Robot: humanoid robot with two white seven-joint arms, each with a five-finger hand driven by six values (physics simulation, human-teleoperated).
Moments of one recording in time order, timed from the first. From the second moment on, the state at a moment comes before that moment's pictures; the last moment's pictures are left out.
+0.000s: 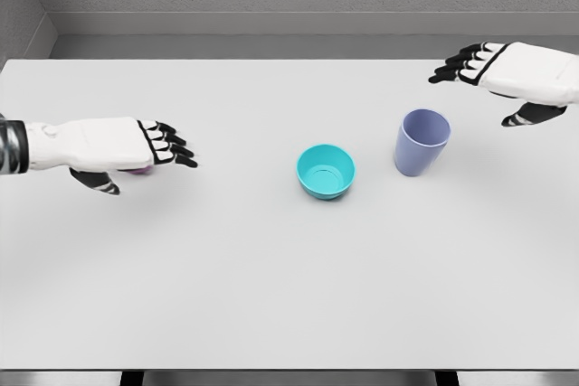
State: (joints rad) left arm -0.71 1.00 -0.77 -1.64 -0.34 -0.61 -0.55; right arm -0.62 -0.93 0.39 -1.54 0.33 -0.61 0.61
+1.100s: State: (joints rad) left arm -0.78 0.87 -0.76 -1.28 -0.39 -0.61 -0.59; right arm -0.68 -0.91 0.48 -1.51 0.32 -0.61 0.61
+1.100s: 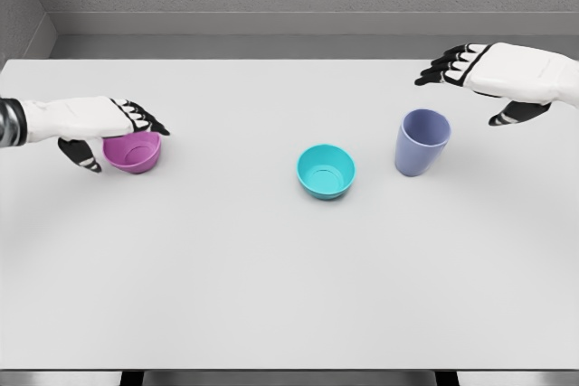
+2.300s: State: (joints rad) left arm -0.79 0.80 -0.77 -1.20 -0.41 -0.61 -0.59; right arm -0.76 -0.82 0.60 -1.38 0.33 -0.61 0.61
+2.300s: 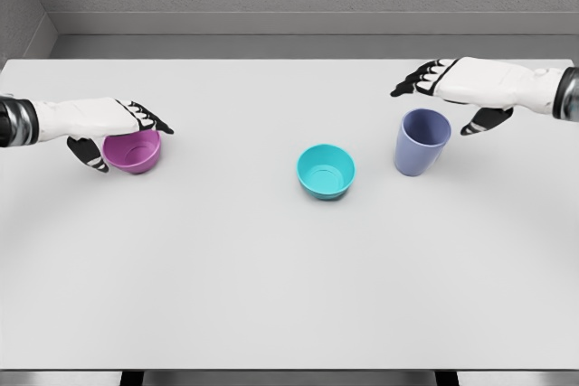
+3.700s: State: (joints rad) left arm -0.80 0.77 -0.77 -1.15 -0.44 -0.61 -0.59; right arm -0.76 -0.81 0.67 -1.37 0.34 -0.61 0.61
